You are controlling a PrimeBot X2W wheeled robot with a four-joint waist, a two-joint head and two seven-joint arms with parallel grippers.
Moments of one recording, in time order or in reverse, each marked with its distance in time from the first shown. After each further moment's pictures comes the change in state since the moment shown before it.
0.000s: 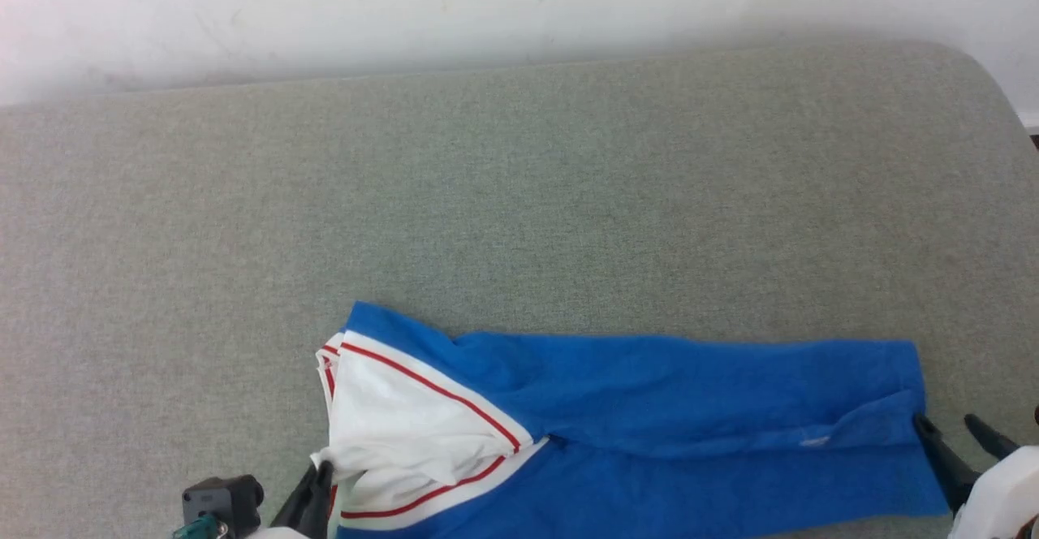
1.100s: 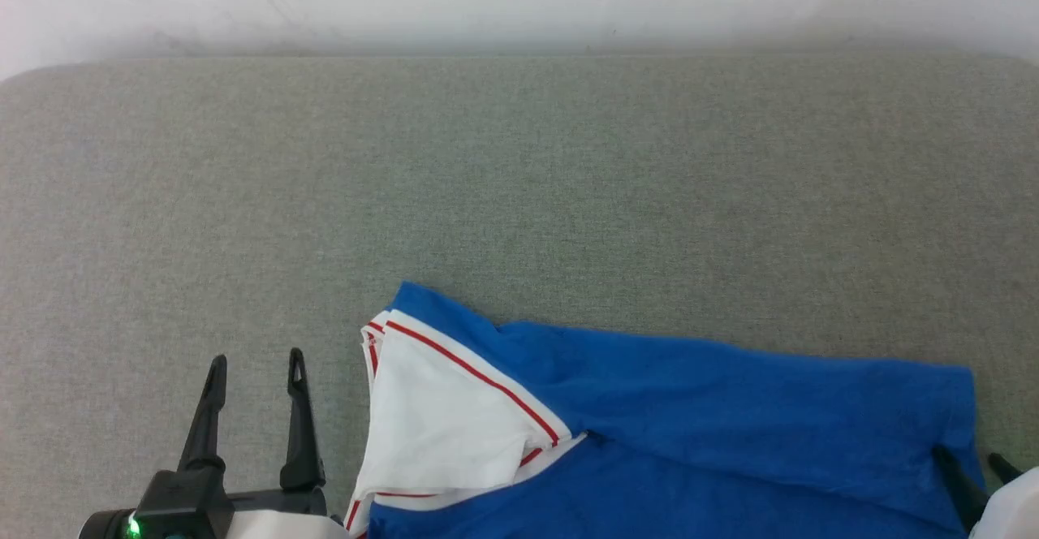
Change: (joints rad) left arm -0.015 -0.031 0.072 -0.199 0.299 0.174 -0.233; right arm -0.005 0.045 -0.082 0.103 -0.042 0.000 0.035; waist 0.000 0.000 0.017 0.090
